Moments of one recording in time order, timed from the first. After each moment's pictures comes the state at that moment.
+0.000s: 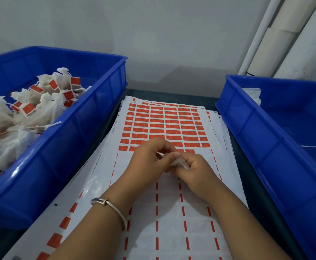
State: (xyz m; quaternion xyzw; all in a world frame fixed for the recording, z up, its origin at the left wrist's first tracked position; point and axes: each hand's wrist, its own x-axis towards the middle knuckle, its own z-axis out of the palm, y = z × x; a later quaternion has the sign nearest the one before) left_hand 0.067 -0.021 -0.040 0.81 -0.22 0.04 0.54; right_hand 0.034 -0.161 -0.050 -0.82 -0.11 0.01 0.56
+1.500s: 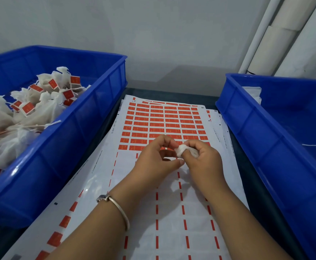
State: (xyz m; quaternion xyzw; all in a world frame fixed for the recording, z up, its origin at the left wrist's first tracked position) left_hand 0.063 -0.035 -0.041 0.76 -0.11 -0.08 0.63; right_hand 0.042 -0.161 -0.051 -0.84 0.07 -0.18 0.50
